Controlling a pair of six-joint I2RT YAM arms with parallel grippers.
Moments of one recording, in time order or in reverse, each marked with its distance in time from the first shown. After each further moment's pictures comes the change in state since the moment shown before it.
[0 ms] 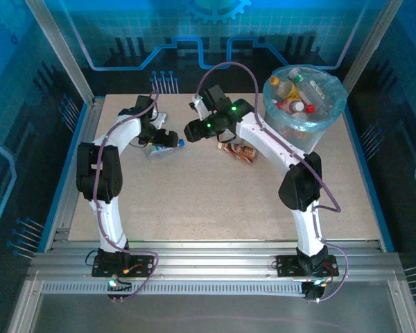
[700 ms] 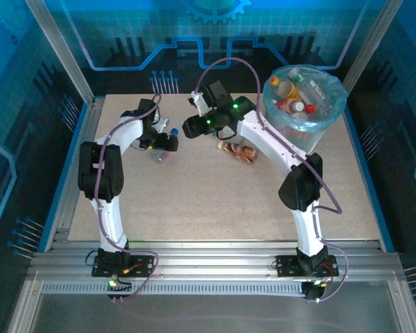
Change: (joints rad) left arm -0.013 0.020 -0.019 -0.013 -0.023 0.008; right arm 0.000 0.000 0.051 -0.006 -0.014 -0.001
